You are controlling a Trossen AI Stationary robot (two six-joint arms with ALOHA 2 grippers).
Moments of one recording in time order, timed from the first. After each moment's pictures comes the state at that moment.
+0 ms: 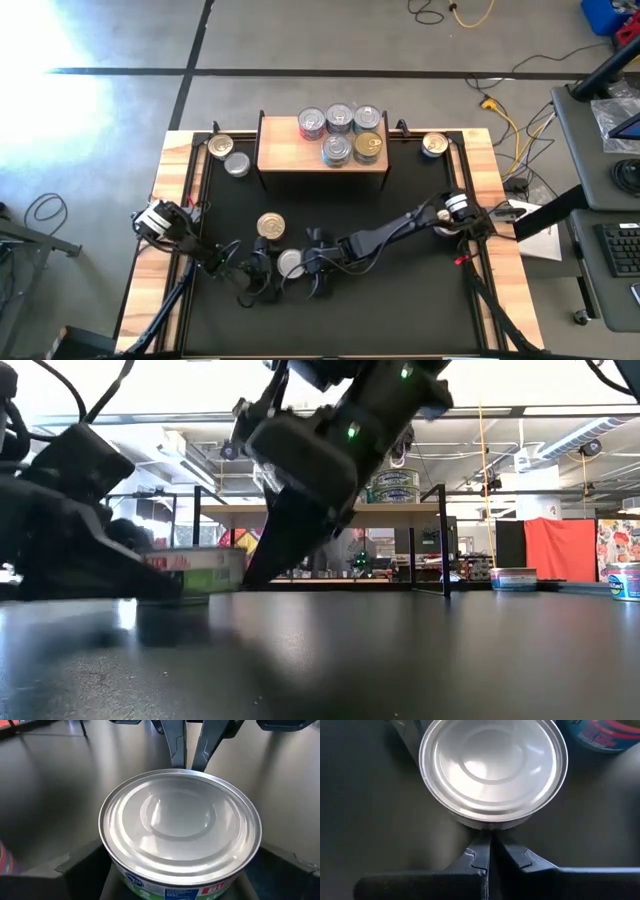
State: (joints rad) left arm -0.66 1.93 0.36 1.08 -0.80 -0.38; right arm 0.24 2.16 1.49 -0.24 0.17 0.21
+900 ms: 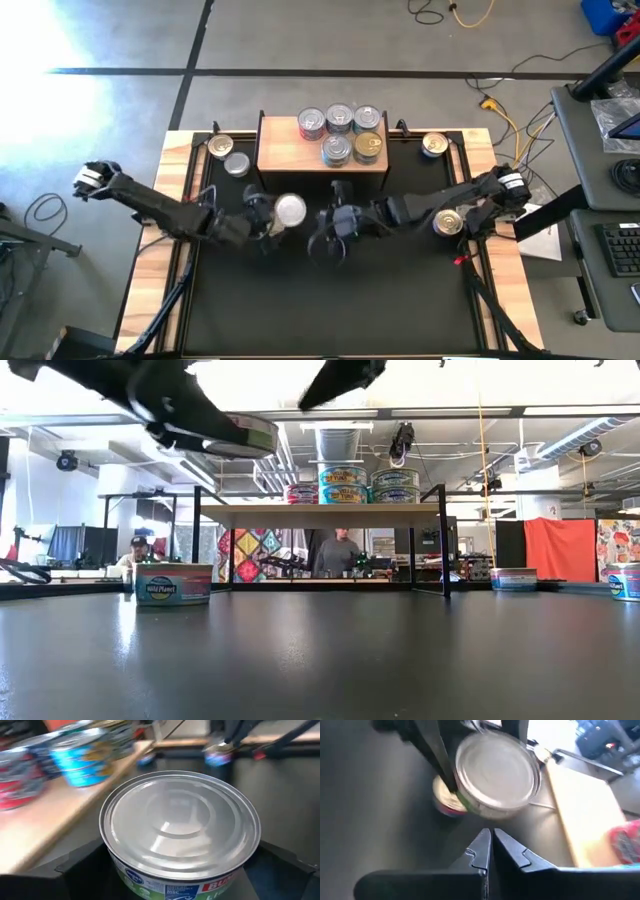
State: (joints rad) left arm -0.34 1.15 0.59 0.10 -0.73 -0.16; right arm 0.20 1.73 1.49 -0.46 0.45 -0.13
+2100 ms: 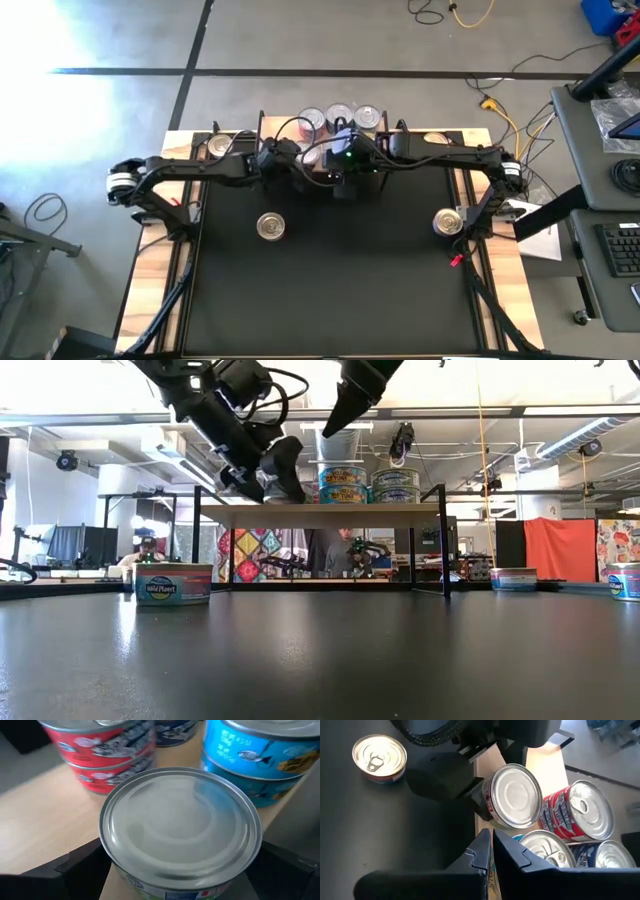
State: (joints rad) left arm 0.29 1.49 0.96 -0.11 -0.44 -0.27; right arm -0.17 1.74 1.71 -0.76 0.20 -0.36
